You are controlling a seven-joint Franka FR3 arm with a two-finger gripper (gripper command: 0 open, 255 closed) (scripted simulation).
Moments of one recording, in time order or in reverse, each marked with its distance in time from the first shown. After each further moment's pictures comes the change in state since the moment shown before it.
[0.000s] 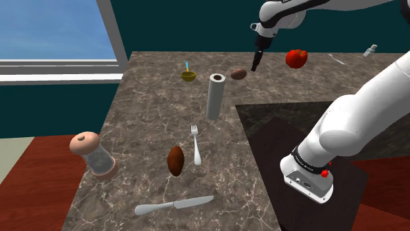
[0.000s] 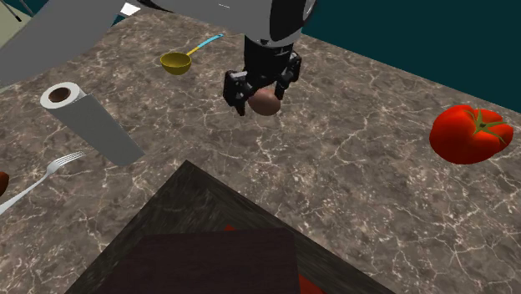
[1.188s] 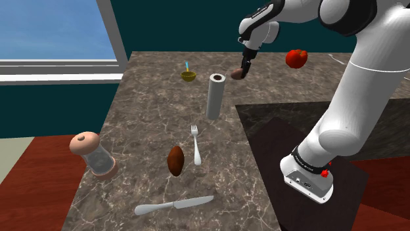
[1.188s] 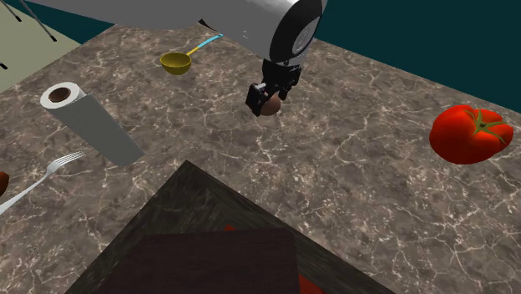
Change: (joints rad) arm -0.016 0.414 -0.029 0.193 0.323 0.122 -0.428
